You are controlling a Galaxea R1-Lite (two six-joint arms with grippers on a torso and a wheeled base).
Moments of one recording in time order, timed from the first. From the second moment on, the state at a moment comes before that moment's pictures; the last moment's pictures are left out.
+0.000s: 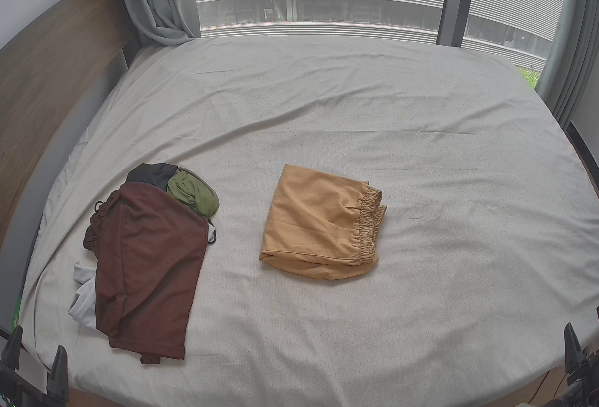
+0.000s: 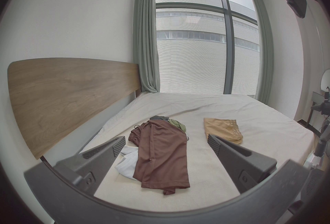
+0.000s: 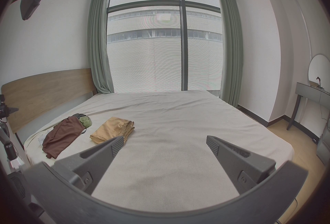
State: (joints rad) left arm 0.00 0.01 -0.02 -0.02 0.06 -0.02; right arm -0.01 0.01 -0.02 0.00 -0.04 0.03
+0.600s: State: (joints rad) left arm 0.00 0.01 -0.02 -0.04 0.05 -0.08; right arm -0.01 0.01 -0.02 0.00 -0.04 0.02
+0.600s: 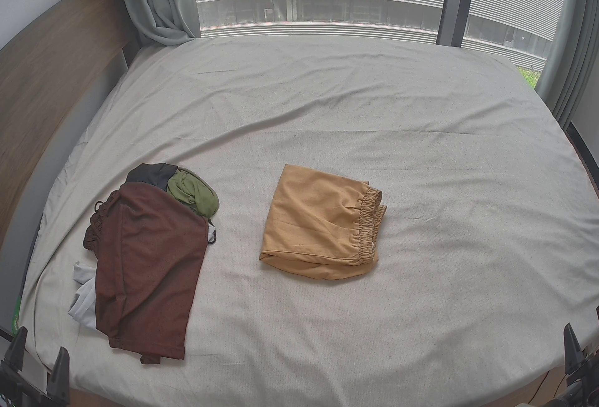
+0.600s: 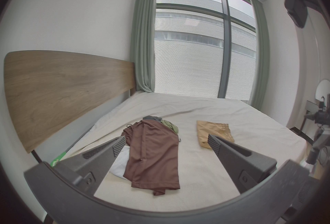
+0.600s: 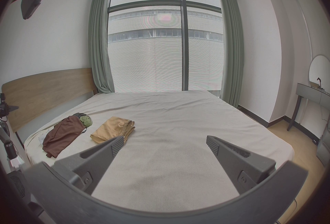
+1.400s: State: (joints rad) left arm 0.00 0.01 -0.02 0.00 0.02 0.01; right arm -0.01 0.01 -0.02 0.00 -0.01 0.00
